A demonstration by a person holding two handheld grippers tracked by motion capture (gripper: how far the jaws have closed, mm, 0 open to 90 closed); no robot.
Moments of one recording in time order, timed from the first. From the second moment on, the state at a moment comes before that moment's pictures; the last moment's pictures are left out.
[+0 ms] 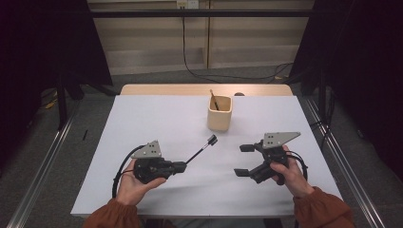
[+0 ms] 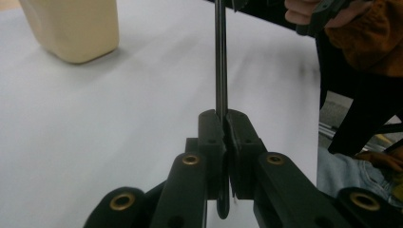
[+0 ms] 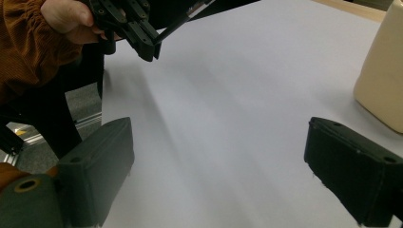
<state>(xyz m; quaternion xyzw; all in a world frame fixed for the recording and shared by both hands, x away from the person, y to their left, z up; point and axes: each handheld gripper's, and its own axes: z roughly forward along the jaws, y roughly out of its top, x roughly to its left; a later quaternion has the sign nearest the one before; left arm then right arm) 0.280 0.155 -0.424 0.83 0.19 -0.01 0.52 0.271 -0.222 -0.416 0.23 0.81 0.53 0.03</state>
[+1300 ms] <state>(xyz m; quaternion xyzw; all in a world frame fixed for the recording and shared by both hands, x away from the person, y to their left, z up) 0.283 0.141 -0.419 0.77 0.17 0.01 0.61 0.275 -0.203 -0.403 0.22 0.78 0.58 0.02</state>
